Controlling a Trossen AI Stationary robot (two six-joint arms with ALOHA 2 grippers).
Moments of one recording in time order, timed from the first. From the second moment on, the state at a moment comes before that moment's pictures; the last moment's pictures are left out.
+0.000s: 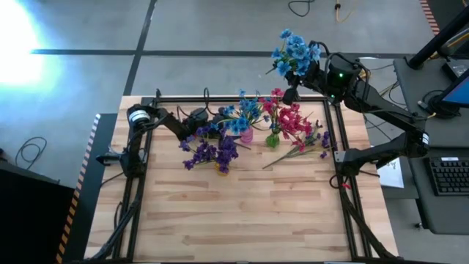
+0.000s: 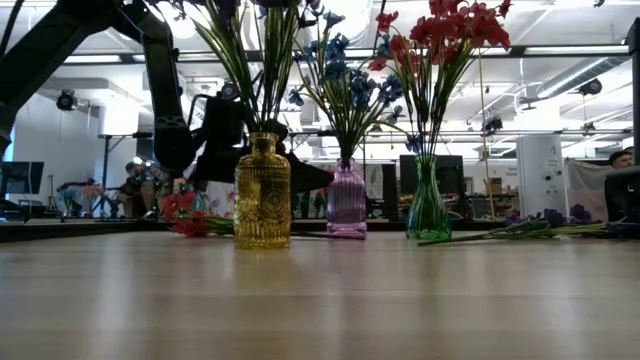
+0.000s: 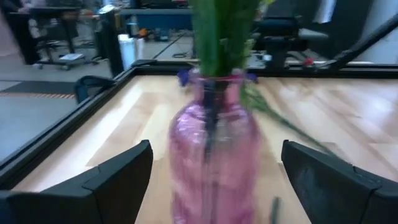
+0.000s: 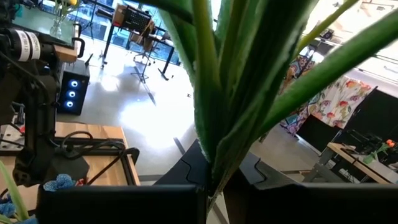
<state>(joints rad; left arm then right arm) 0.51 2.05 0.71 1.23 0.46 0.07 -0.44 1.22 1.45 -0.22 0.07 -0.43</state>
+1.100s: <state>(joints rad) 0.46 2.05 0.79 1.10 0.35 0.12 -0.44 1.22 1.45 -0.23 0.07 -0.43</state>
